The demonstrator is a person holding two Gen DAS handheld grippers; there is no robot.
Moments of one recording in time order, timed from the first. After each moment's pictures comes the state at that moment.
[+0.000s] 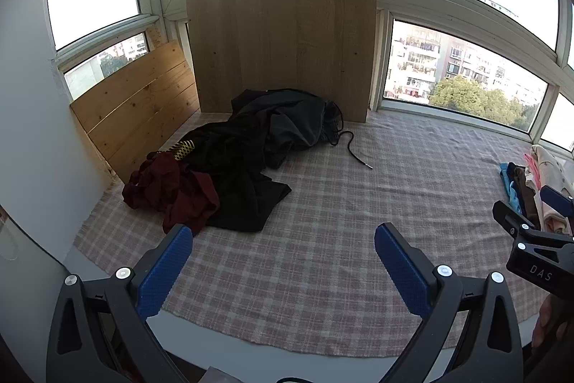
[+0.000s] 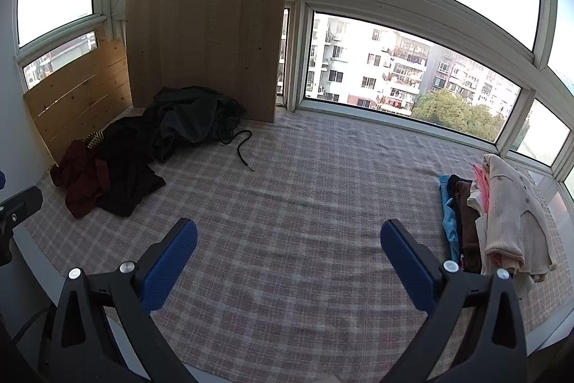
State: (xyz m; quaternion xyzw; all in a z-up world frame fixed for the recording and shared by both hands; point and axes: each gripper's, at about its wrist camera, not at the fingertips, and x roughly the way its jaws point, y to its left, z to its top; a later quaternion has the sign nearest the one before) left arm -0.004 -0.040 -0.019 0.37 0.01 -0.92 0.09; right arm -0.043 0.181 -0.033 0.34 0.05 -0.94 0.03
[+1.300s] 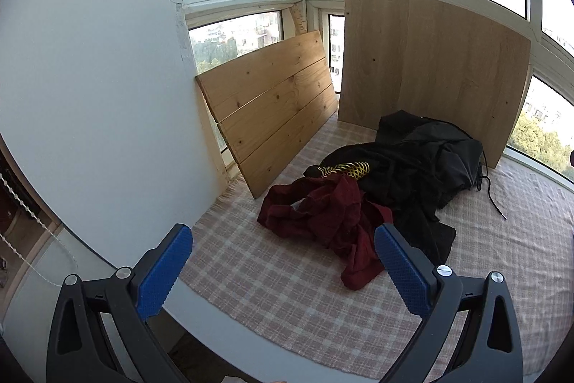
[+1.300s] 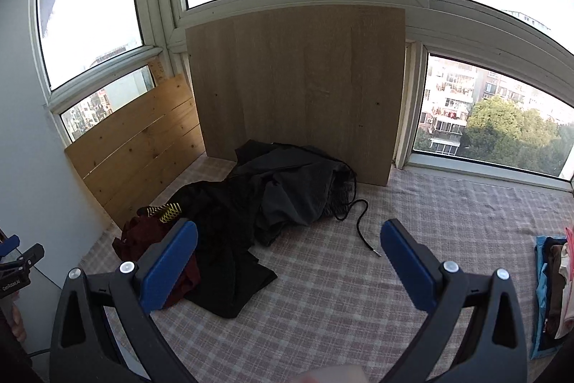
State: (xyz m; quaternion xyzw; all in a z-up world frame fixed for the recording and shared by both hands) left arm -0.021 -0.318 -0.018 0.35 0.04 -0.91 0.22; right arm -0.170 0.022 0.021 0.31 -0.01 -0.94 0.15
